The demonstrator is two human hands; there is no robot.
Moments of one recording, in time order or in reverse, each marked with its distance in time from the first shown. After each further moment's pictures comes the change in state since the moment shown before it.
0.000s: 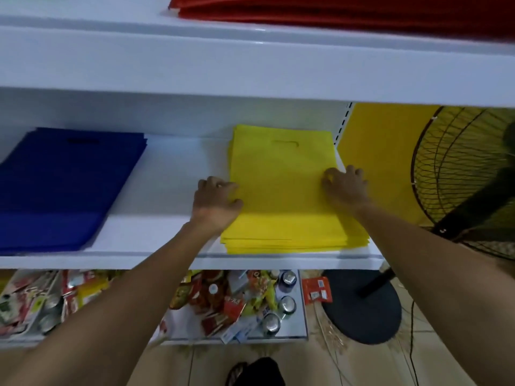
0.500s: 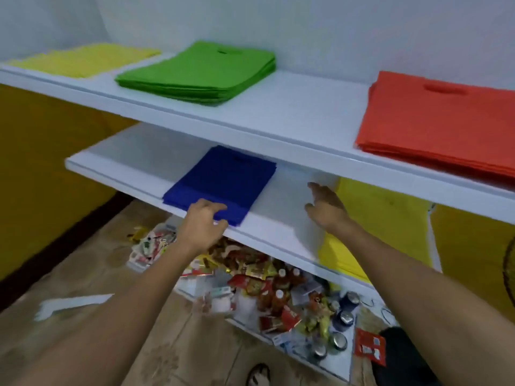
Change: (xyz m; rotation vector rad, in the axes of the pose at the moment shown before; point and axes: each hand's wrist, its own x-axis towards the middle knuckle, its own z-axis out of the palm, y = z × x) left_hand -0.215 -0.114 -0.163 -0.138 0.244 -0.380; right_hand -0.139 -0.214 -0.091 0.218 -0.149 -0.609
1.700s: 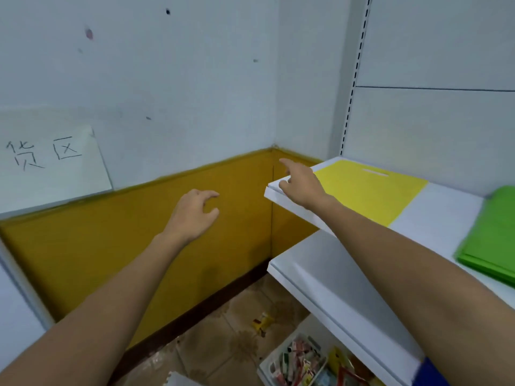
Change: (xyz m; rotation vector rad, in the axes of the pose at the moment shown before) left_hand 0.096 -0.442 -0.437 0.106 0.526 -0.278; right_hand 0.221 -0.708 0.059 0.218 0.110 -0.732
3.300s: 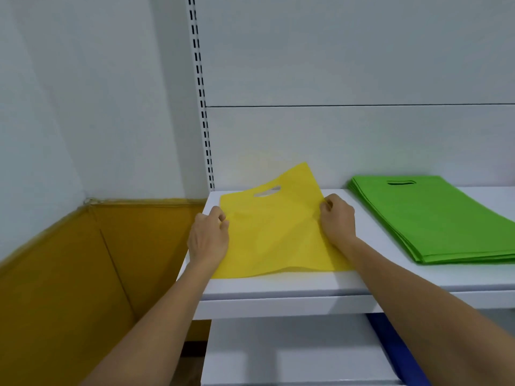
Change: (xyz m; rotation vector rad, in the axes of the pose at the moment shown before) left_hand 0.239 0.141 0.189 -0.348 -0.256 0.487; right_hand -0.005 0.168 -0.047 -0.224 0.820 0.996
